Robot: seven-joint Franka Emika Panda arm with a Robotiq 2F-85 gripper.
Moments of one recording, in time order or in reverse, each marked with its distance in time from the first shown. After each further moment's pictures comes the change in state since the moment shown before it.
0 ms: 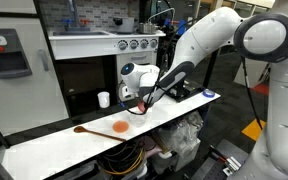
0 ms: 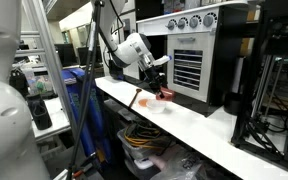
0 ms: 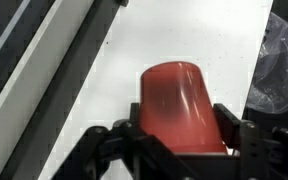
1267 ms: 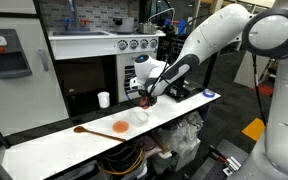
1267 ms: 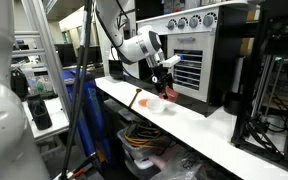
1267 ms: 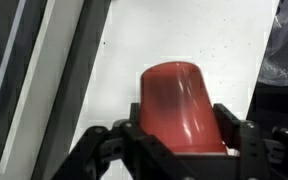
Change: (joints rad) arm -0.079 -0.065 -0.042 -0.073 0.214 0.180 -0.124
